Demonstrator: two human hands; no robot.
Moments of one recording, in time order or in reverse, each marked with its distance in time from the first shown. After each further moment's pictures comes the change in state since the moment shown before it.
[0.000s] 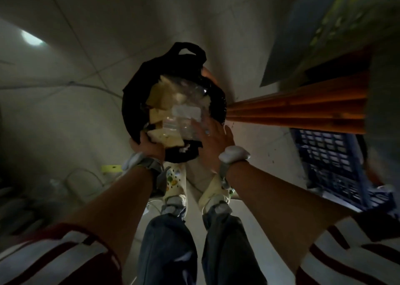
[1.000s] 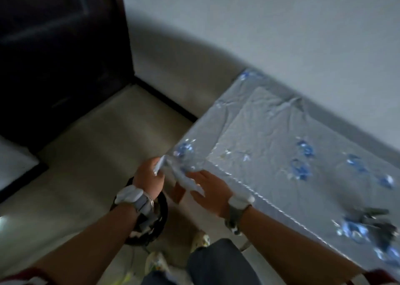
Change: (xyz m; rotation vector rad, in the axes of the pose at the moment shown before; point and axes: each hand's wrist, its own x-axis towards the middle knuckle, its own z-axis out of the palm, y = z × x) left_hand -0.361 0.187 -0.198 0.095 -0.034 1.138; right_hand -0.359 -0.060 -0.290 0.279 0.574 0.110
